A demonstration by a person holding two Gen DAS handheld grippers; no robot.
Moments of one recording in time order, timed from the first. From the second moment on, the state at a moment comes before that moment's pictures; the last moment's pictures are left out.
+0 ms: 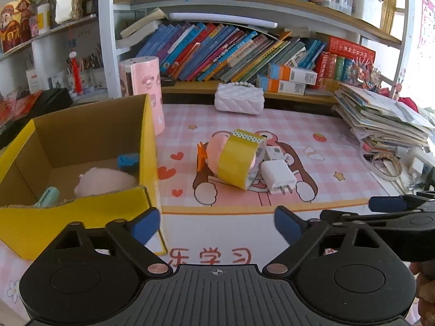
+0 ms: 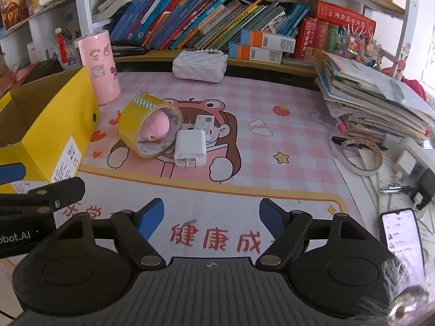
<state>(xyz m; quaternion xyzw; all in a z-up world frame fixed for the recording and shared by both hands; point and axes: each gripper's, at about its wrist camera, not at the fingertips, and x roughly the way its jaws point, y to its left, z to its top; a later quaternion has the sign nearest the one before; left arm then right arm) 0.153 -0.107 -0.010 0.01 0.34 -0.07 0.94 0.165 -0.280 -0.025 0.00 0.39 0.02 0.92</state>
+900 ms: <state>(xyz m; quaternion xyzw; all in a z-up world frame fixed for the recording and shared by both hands) 0.285 -0.156 -0.033 0.06 0.38 -0.10 0.92 0.270 -0.280 -0.071 -0.03 0.37 0.13 0.92</state>
